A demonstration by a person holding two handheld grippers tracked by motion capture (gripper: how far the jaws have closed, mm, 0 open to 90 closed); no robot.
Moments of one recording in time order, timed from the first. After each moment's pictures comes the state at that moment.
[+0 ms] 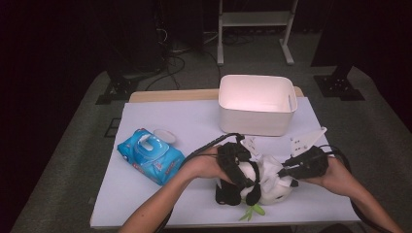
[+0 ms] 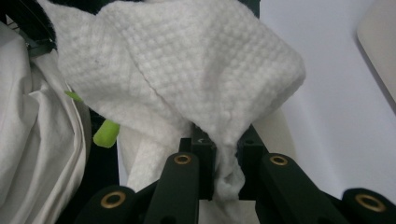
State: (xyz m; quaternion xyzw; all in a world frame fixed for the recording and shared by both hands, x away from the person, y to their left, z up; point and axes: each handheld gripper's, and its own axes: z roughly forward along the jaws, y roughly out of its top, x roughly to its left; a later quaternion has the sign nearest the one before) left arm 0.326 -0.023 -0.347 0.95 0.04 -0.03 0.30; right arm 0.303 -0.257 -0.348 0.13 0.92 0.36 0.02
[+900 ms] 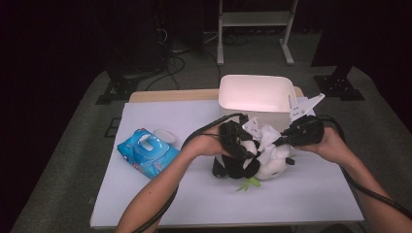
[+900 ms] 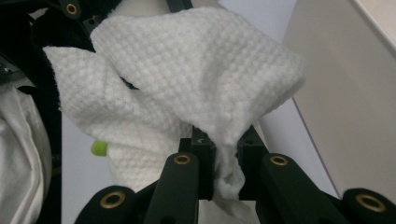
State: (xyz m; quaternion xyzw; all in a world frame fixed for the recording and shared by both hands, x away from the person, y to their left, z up) left arm 0.366 -0.026 -0.316 0.95 -0.02 0.08 0.30; right arm 0.377 -0.264 -0.321 0.16 0.91 0.37 0.03
